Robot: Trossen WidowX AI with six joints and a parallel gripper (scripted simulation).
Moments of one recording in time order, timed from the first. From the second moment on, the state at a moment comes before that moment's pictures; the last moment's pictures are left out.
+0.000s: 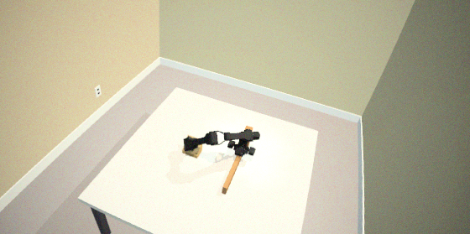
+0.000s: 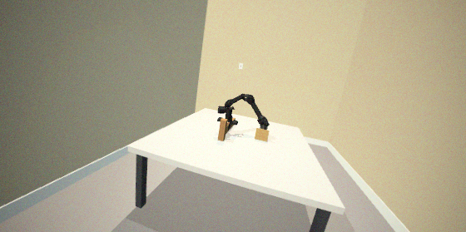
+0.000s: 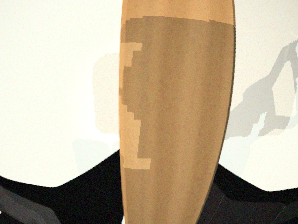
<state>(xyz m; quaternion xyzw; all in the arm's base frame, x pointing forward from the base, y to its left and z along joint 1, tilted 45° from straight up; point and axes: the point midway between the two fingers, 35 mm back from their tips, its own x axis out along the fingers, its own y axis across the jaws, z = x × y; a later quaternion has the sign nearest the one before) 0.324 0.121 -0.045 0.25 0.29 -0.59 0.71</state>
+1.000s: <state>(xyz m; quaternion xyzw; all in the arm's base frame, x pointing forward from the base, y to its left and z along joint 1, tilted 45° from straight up) 0.325 0.123 -0.046 0.25 0.29 -0.59 0.71</state>
